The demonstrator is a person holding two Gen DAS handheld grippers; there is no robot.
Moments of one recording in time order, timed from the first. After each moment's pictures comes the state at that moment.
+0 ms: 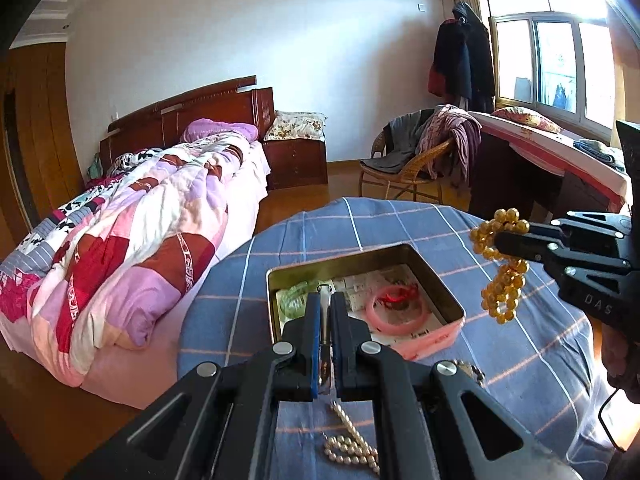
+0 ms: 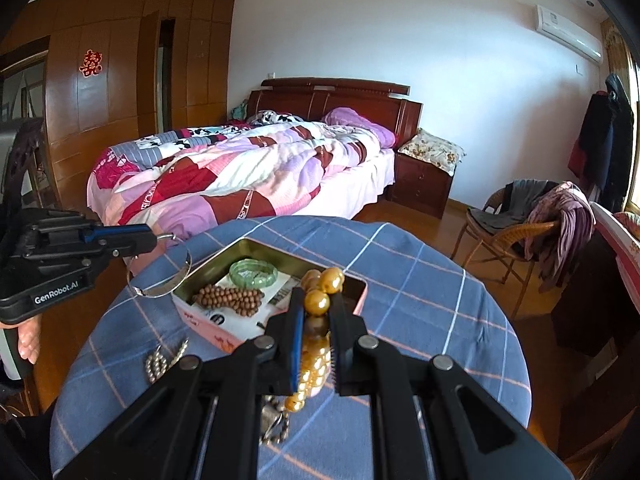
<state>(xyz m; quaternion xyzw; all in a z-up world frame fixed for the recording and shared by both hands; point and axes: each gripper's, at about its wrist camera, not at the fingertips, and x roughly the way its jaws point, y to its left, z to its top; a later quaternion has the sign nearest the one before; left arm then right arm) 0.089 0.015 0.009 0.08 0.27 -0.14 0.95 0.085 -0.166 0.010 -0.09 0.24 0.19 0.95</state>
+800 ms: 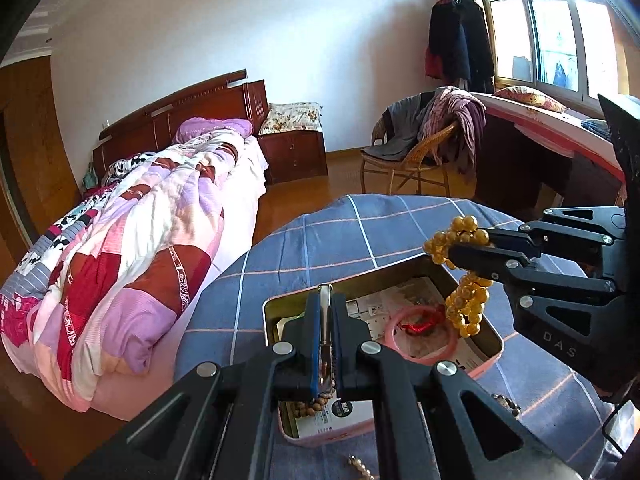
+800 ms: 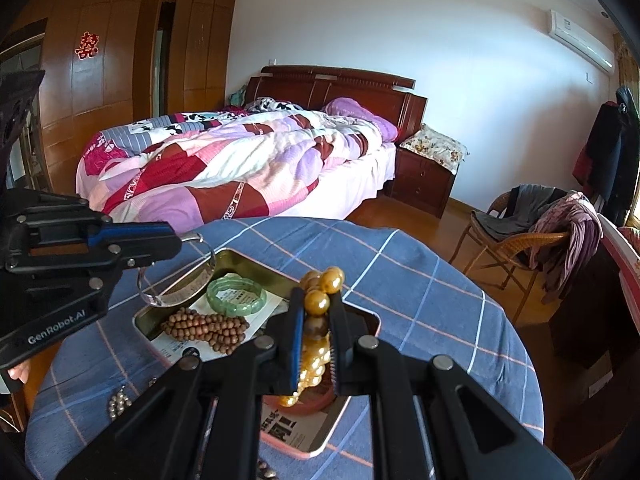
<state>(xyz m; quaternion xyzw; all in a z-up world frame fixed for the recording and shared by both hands) 0.151 -0.004 -0.003 0.11 0.29 -0.14 0.94 0.139 -0.139 -0.001 -0.11 0.26 0.18 0.94</state>
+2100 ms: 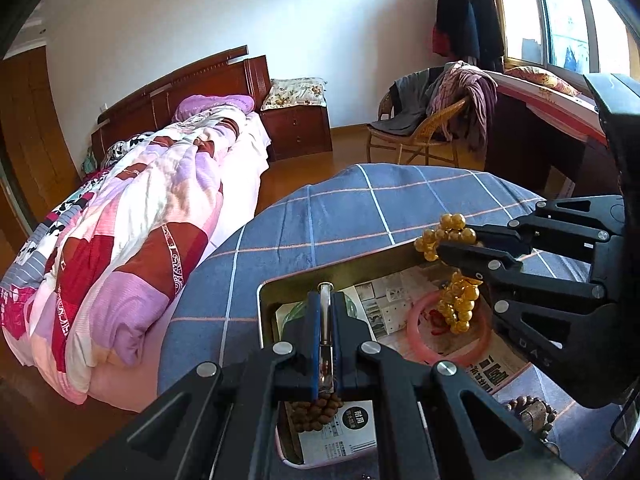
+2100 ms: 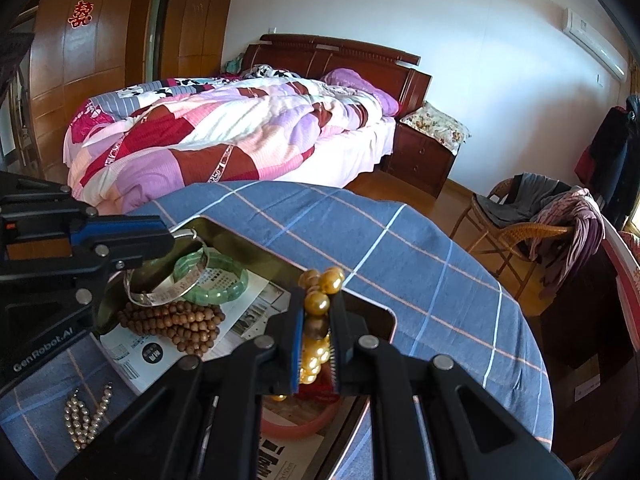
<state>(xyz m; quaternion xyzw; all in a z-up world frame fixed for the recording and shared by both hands) 0.187 -0.008 -0.037 0.12 0.33 -0.13 0.93 0.182 -0.121 -0.035 -0.15 0.31 0.16 0.93</state>
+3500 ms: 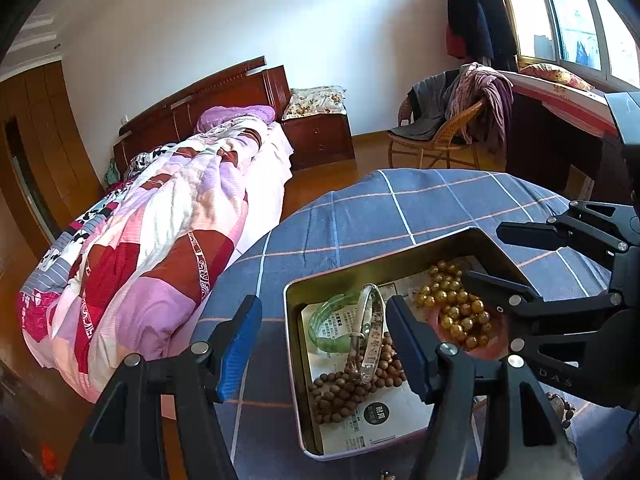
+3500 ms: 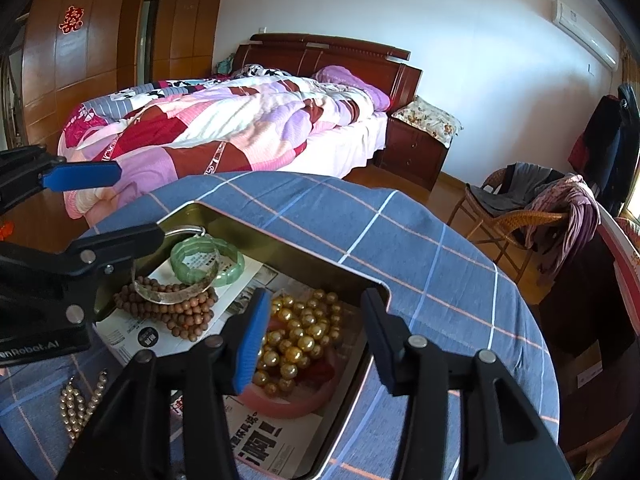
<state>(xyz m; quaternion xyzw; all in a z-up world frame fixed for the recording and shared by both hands) 0.179 -0.003 -0.036 0.14 0.31 -0.08 0.94 0.171 -0.128 -0.045 -0.13 0.31 0.15 0.93</state>
